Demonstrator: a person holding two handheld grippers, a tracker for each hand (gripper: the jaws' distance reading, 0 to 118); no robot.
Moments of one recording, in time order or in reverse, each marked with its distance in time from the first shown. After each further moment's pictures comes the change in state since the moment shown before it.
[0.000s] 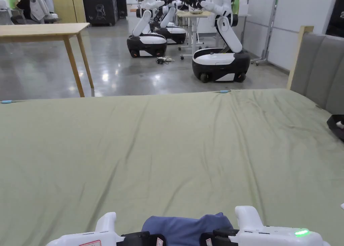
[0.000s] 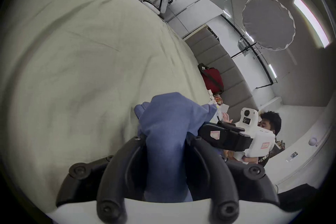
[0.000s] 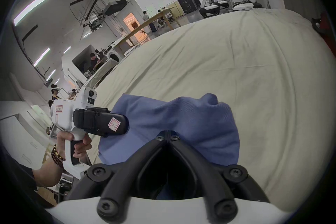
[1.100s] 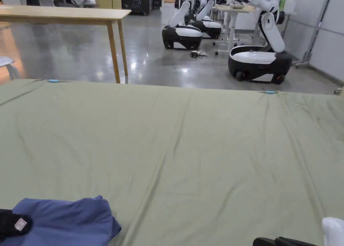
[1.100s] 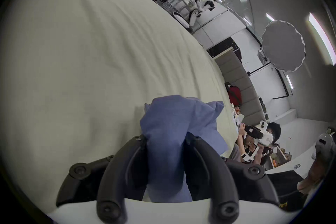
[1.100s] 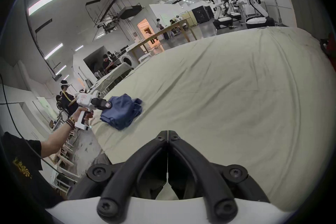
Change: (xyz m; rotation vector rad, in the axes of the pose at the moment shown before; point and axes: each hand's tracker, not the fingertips) left arm -0.179 0.088 0.333 0.025 0.185 0.072; right arm -0.078 0.008 0.023 0.073 0.068 0.081
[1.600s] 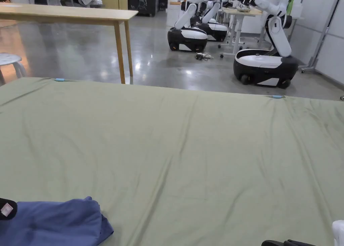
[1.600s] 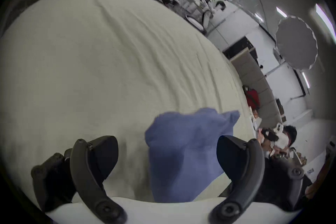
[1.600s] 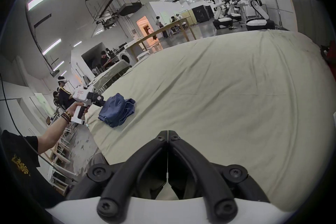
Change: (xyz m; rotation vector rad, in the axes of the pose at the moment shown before) left arm 0.019 0.014 0.025 0.069 0.187 -0.018; right arm -0.003 0.012 0.001 -0.009 -0.021 0.032
